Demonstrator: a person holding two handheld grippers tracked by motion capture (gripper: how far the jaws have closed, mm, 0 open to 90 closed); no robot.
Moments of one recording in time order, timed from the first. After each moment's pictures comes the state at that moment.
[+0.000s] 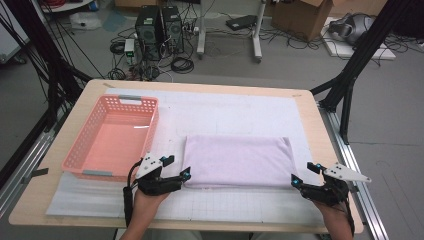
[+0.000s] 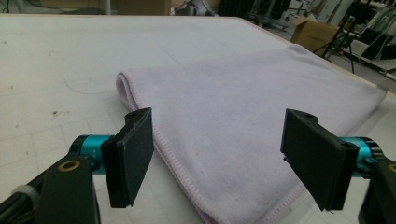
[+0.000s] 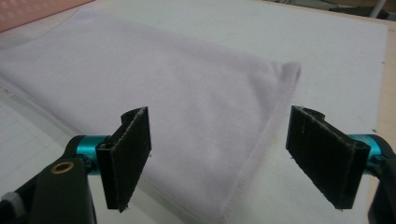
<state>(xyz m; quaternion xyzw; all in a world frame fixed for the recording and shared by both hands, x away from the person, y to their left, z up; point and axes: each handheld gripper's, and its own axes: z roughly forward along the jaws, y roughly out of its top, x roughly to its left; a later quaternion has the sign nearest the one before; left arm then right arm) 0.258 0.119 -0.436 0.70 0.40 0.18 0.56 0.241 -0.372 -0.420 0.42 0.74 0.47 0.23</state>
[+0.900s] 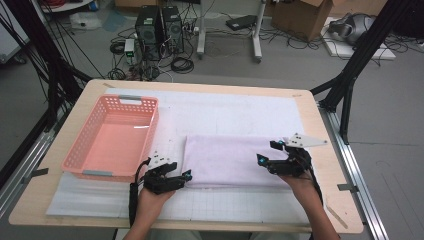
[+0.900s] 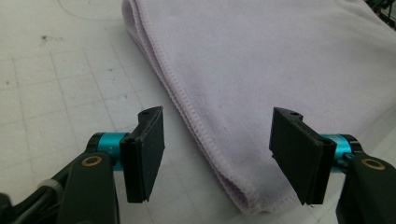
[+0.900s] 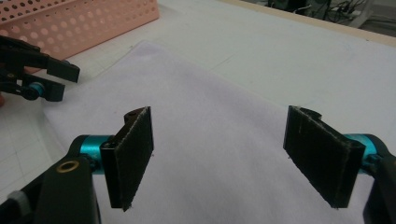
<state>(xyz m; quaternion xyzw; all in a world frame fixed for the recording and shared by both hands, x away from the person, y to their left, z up) 0.274 0.107 -0.452 0.74 0.47 0.12 0.47 0.311 -0.287 -0.389 0.35 0.78 0.49 0.16</state>
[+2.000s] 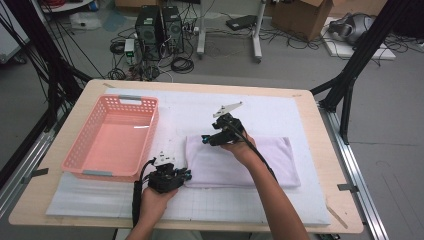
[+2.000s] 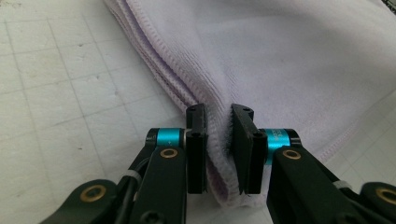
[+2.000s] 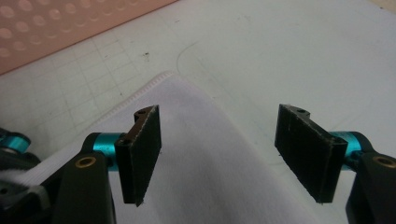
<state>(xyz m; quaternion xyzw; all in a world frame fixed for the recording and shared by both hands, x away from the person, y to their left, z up) 0.276 0.098 -0.453 0.75 0.48 0.09 0.45 0.421 -0.126 -0.401 0.28 0.87 0.39 0.09</state>
